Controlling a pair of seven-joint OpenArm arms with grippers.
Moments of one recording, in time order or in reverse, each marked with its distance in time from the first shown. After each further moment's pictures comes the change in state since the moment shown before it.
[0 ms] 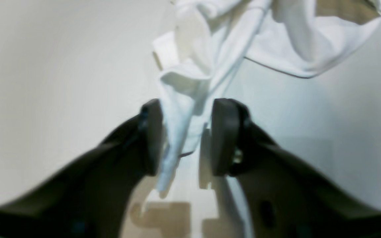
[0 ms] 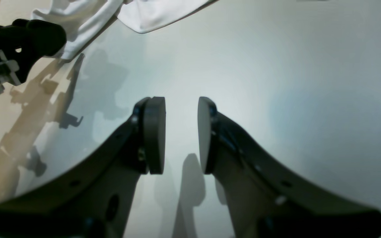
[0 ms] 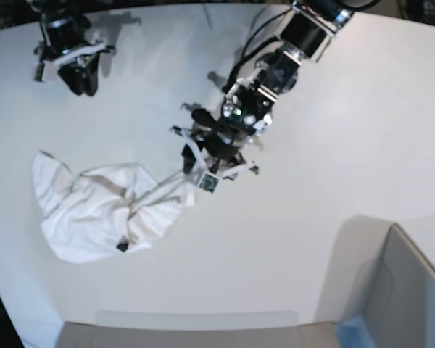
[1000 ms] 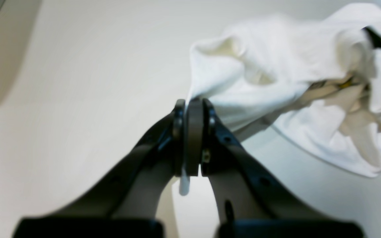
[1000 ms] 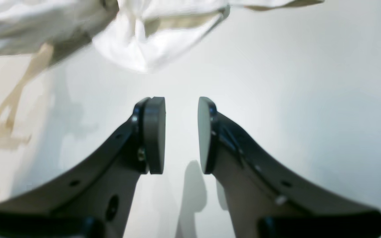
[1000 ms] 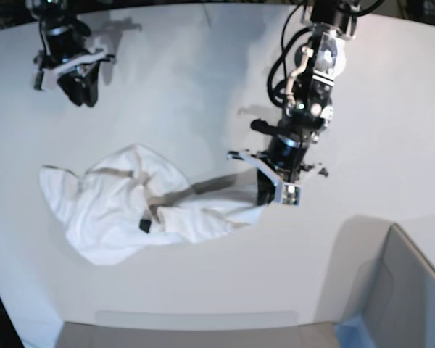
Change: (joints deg) left arm 9.6 -3.9 -19.8 21.6 -0.2 -0.1 0.9; right arm 3.4 0.1 -0.2 0.0 -0.1 0.0 0.1
